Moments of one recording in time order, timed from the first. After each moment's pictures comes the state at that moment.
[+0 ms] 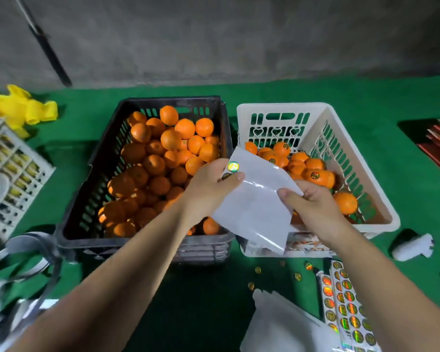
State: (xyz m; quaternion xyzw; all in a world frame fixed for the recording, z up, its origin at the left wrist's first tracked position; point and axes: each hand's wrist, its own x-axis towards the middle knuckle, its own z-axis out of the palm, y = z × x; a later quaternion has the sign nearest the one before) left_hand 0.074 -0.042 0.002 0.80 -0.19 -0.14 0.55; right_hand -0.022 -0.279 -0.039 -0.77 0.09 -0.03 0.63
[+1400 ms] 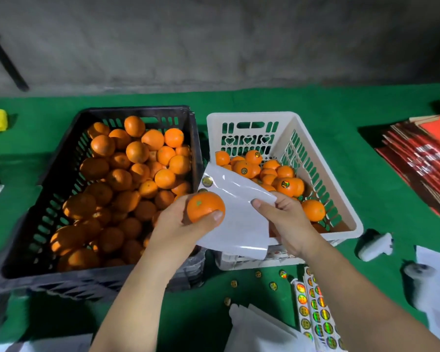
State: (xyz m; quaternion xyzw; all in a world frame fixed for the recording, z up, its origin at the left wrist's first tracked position) left_hand 0.024 -0.038 -0.004 0.73 -0.08 -0.20 0.65; right_hand -0.014 -0.287 -0.051 -0.62 0.14 -0.03 0.77
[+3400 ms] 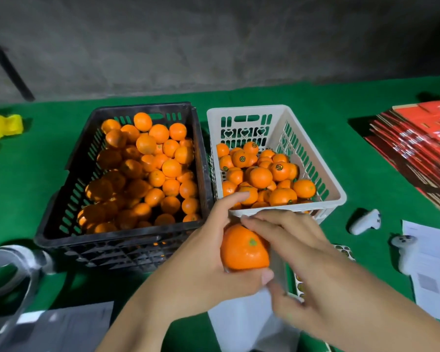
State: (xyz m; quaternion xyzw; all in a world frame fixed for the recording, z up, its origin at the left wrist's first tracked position) left_hand -0.094 -0.008 0.063 0.73 -0.32 -0.26 0.54; right_hand -0.188 -0.205 0.095 -0.95 -0.12 -0.02 0.27
